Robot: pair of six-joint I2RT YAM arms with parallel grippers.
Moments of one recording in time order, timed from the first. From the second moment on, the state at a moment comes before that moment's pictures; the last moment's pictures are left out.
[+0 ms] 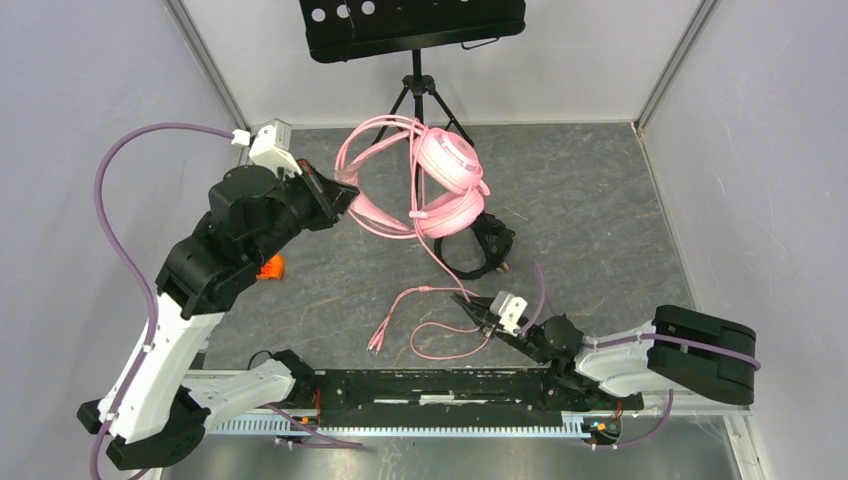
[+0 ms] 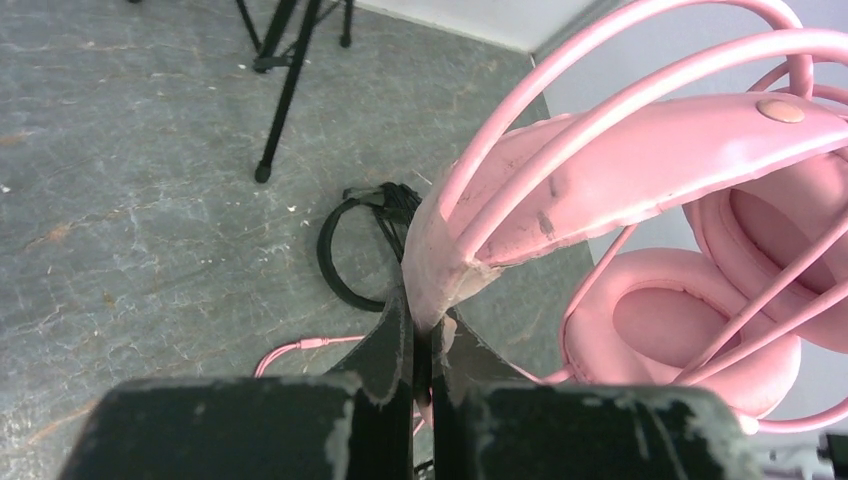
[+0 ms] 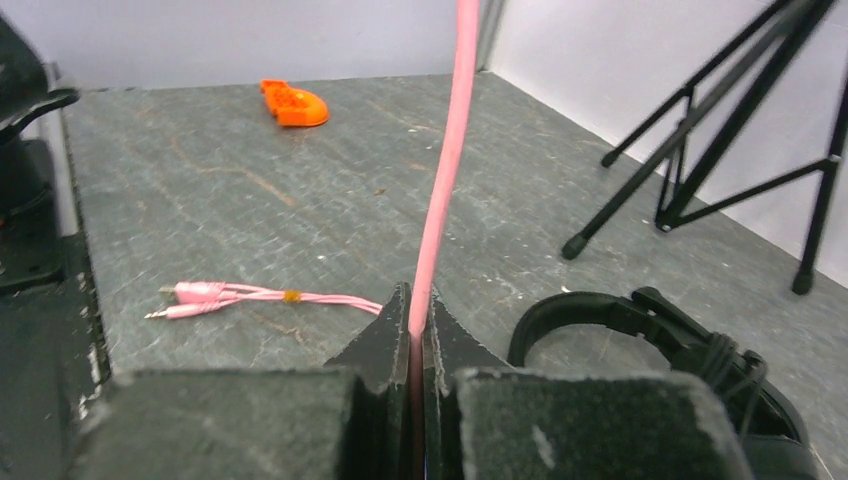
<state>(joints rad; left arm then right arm) -0.66 0.97 1.52 -0.84 -0.22 -0.70 1.19 1.24 0.02 1.42 0.16 -0.25</state>
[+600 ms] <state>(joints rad) -0.66 0.86 1.37 -0.96 0.30 0.14 1.03 0.81 0.26 0.67 -0.01 -0.06</state>
